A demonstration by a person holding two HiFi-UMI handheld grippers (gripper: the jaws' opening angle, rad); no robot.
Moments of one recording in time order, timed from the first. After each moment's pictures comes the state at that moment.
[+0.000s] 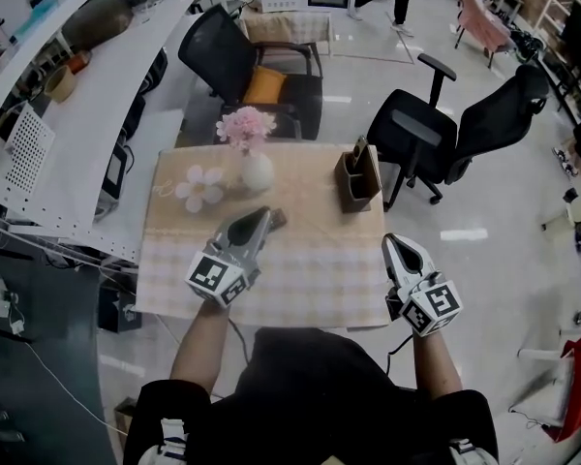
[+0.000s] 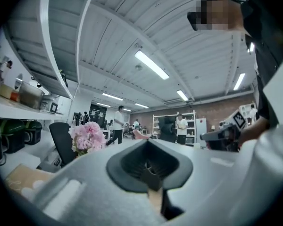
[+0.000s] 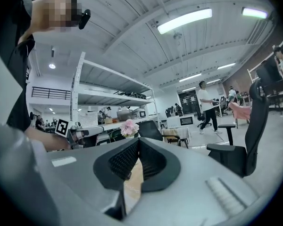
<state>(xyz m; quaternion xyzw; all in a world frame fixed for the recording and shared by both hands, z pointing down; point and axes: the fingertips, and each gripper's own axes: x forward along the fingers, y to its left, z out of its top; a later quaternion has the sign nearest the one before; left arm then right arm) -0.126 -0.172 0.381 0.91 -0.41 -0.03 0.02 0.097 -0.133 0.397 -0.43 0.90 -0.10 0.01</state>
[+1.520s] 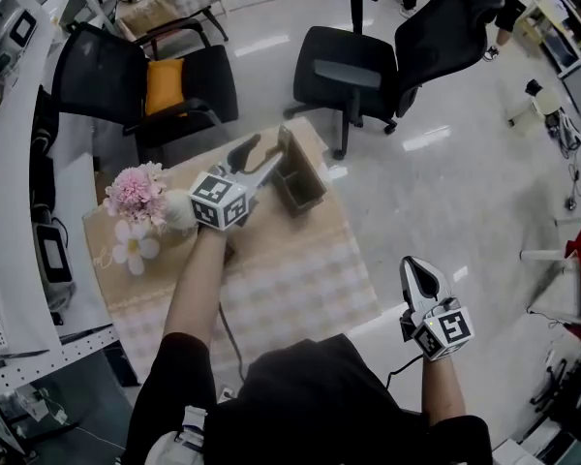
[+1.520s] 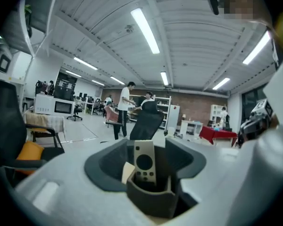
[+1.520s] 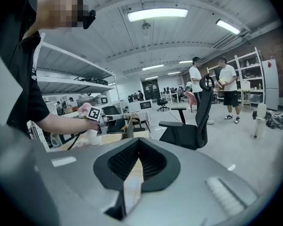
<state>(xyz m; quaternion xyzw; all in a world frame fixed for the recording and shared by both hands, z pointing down) 0.070 -0.438 0.505 0.97 -0.22 0.08 0.10 0.236 -0.141 0.486 -0.61 0.76 -0.20 -0.06</state>
